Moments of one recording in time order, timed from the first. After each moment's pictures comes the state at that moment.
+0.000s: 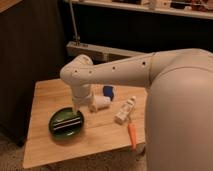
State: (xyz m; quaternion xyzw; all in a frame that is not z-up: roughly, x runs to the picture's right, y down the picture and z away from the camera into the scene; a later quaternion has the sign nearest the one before) arm -0.104 0.101 0.703 -0.26 0.23 0.64 0.68
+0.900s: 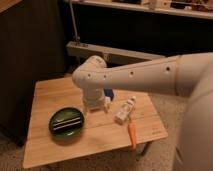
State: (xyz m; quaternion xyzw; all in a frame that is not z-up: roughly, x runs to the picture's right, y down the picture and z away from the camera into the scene) arm -0.031 0.103 0.675 -0.23 0.21 0.65 0.69
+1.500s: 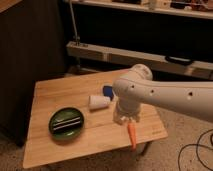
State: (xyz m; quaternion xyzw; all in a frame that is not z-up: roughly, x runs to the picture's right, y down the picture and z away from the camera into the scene) arm 0.092 0.130 0.641 -0.20 0.22 0.70 0.65
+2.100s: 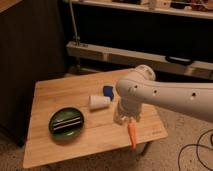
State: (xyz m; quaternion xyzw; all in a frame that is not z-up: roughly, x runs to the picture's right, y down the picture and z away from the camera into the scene) arm 0.103 0.122 0.665 -0.21 0.19 0.68 0.68
